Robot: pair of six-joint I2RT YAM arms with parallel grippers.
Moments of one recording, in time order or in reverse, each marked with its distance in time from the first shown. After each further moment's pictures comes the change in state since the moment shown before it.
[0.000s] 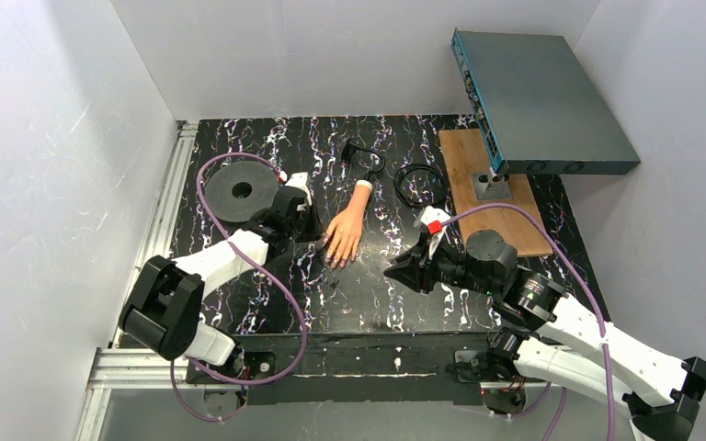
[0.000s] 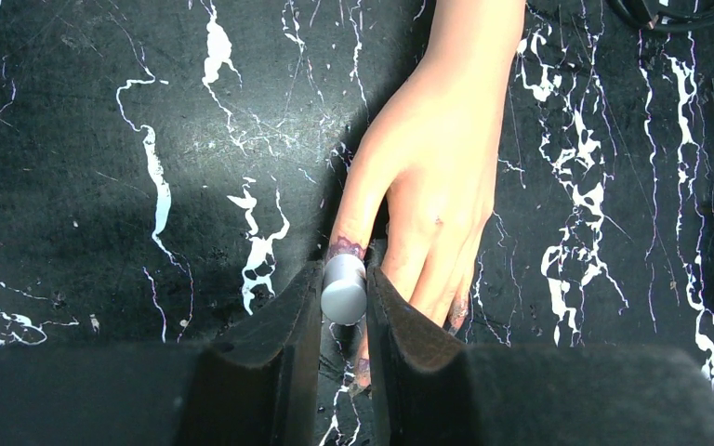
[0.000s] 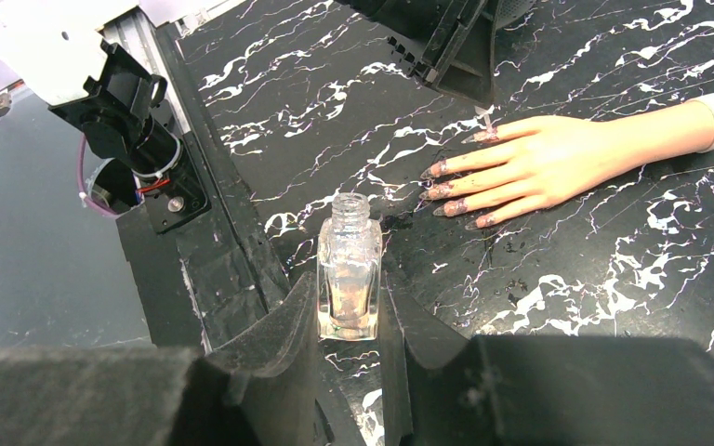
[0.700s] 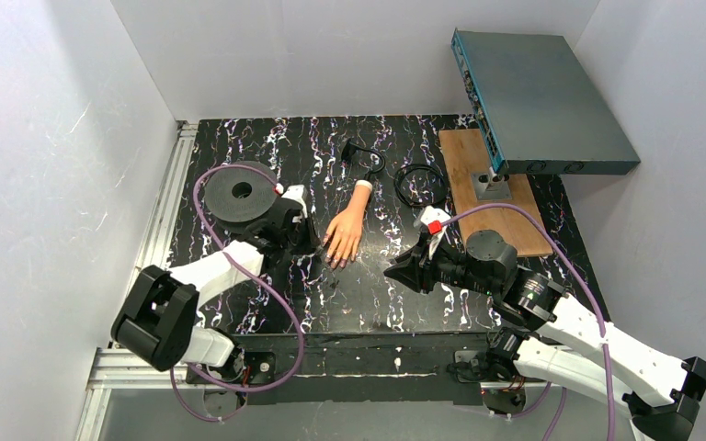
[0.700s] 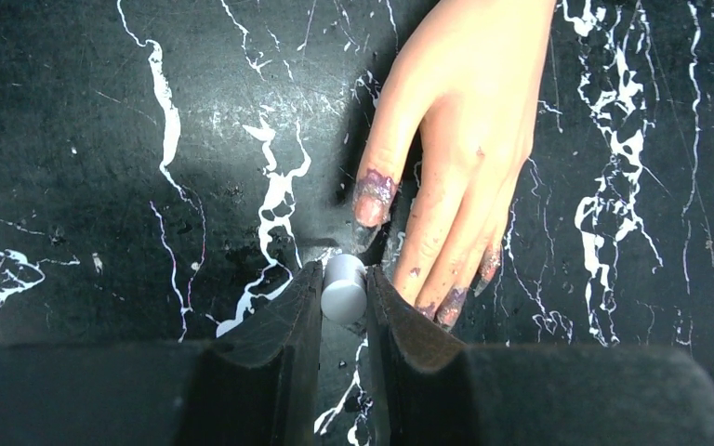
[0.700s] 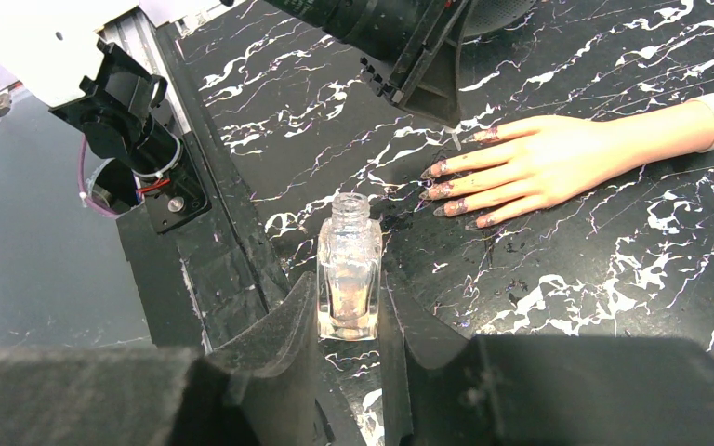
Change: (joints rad) left arm 0.000 -0.042 -0.093 0.002 0.015 -0.007; right arm 0.000 0.000 0.000 0.000 0.000 0.000
